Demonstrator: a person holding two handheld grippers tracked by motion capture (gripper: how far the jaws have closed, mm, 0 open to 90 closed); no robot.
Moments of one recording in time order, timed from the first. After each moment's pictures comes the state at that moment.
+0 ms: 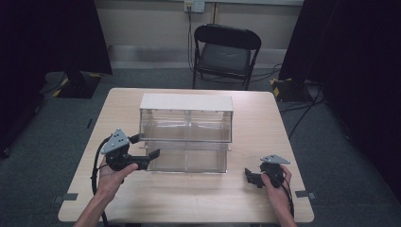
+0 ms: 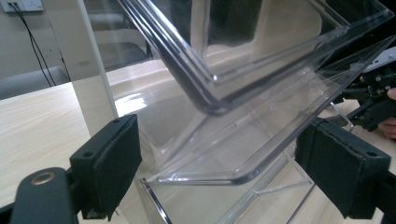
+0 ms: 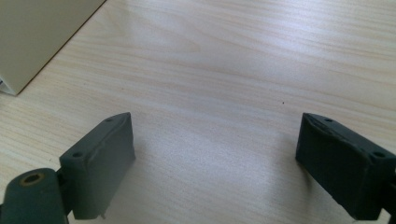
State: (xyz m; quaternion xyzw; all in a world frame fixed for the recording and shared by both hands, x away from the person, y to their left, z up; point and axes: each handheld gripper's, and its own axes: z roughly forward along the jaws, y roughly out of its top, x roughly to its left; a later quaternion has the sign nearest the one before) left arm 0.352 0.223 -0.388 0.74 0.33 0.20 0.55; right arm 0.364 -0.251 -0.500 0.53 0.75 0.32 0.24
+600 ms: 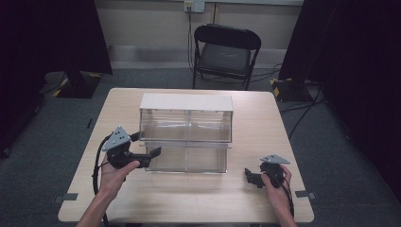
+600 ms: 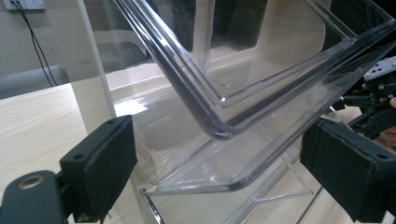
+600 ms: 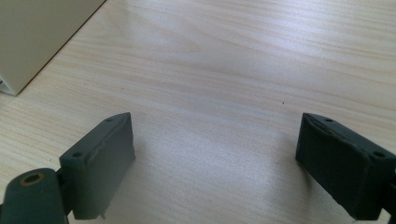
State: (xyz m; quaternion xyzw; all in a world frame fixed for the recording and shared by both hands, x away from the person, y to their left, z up) left arm 0.357 0.220 -0.386 0.74 0.34 0.20 0.55; right arm 0.364 -0.251 -0.500 0.53 0.75 0.32 0.24
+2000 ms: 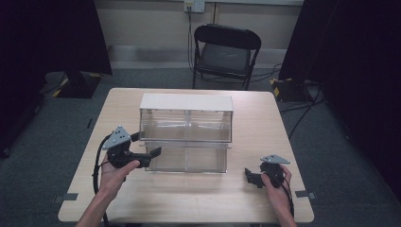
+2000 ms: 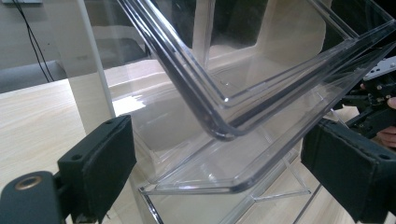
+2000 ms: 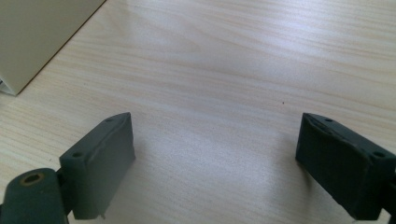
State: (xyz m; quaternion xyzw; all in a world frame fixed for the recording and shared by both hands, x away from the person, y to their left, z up) left arm 0.357 0.219 -0.385 0.74 0.35 0.19 0.55; right arm 0.364 -0.251 -0.500 0.53 0.75 0.32 0.24
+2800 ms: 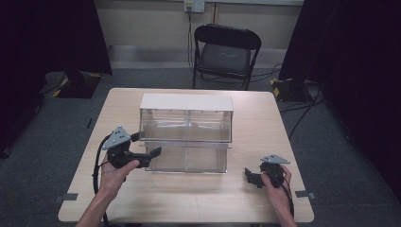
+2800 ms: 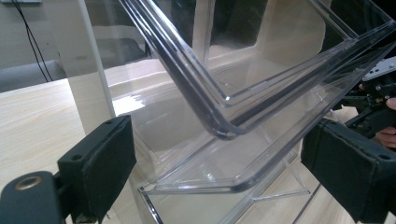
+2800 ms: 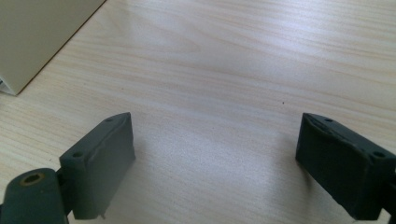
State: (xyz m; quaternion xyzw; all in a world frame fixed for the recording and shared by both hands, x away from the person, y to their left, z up) left arm 0.358 0.220 -0.386 0.74 0.35 0.19 0.55; right arm 0.364 -0.251 -0.500 0.53 0.75 0.32 0.24
